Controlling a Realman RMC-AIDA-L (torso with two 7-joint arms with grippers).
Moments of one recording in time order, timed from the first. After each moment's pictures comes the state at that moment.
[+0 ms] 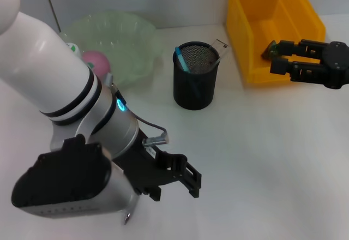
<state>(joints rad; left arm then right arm) -0.88 -1.74 2.18 1.34 1.81 1.26 -0.64 0.44 2.07 -0.48 -0.99 -1.90 -1.83 1.73</state>
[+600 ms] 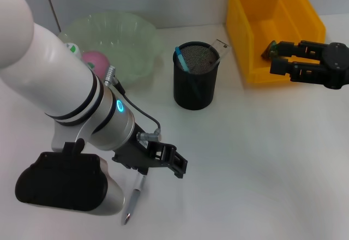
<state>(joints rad) -0.87 -1.75 2.24 1.38 2.01 1.18 -0.60 0.44 2.08 -0.48 -0.99 -1.90 -1.83 1.74</state>
